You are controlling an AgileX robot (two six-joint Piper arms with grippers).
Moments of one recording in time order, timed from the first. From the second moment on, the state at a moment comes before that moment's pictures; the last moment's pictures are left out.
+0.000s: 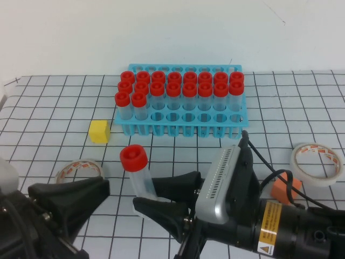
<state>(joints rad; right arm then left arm) 0.86 1.56 -0.67 -0.49 -0.80 0.36 -0.48 0.67 -0.52 -1.07 0.30 0.84</state>
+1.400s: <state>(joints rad) 0.86 1.56 -0.67 -0.62 -0.81 0.44 -0.48 0.79 -0.52 -1.71 0.36 1.41</state>
